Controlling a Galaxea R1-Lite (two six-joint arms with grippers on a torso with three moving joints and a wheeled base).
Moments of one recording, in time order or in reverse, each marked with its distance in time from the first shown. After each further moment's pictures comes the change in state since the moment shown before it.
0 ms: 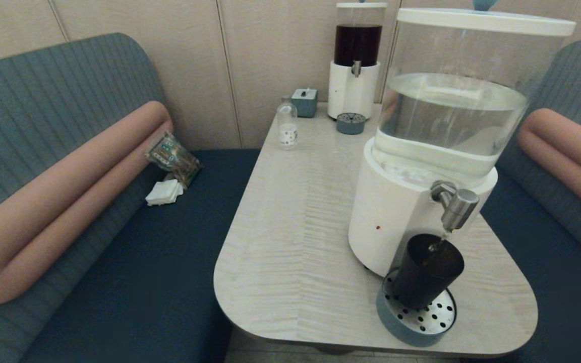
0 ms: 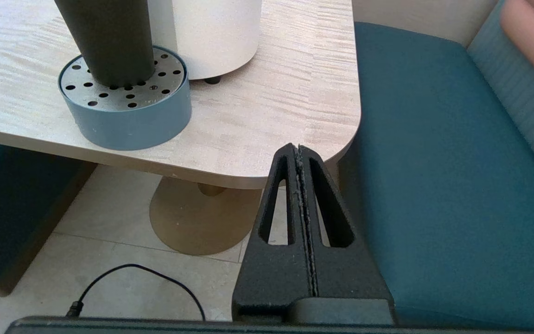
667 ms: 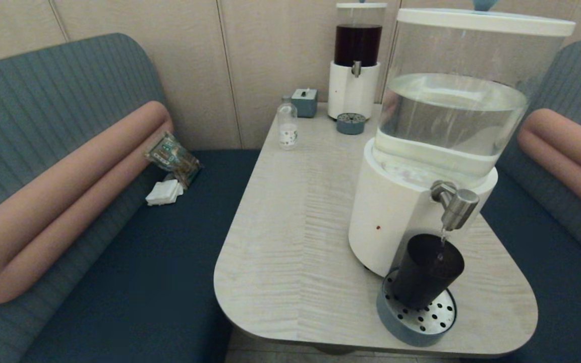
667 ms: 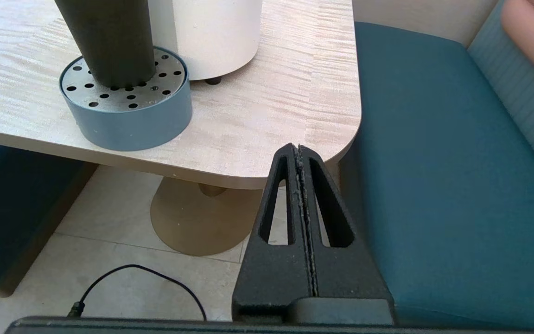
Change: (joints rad) left arm 0.001 0.058 -0.257 0.057 -0.059 -0.063; right arm 0.000 0.000 0.000 -0.001 0.000 0.002
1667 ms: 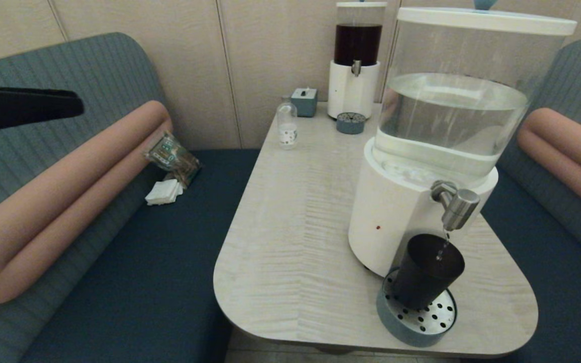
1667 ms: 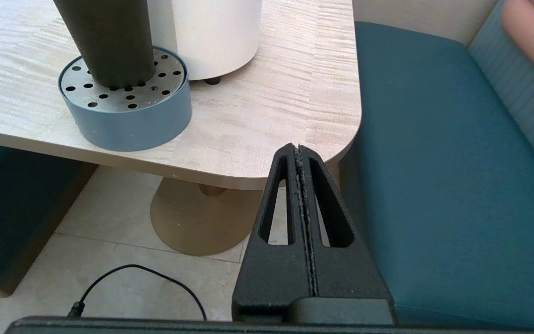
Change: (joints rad) left arm -0.123 1.042 -0.980 0.190 -0.560 0.096; right arm 0.000 0.000 0.000 0.000 0.000 0.000
